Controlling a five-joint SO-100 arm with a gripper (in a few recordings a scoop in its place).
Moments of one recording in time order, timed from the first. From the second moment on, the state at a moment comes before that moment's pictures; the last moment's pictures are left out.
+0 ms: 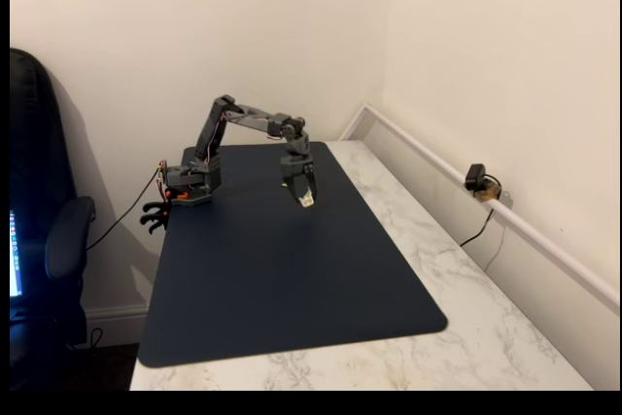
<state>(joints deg) -30.2 69.6 76.1 70.2 22.2</state>
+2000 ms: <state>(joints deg) 7.3 88.9 114.9 53.7 29.6</state>
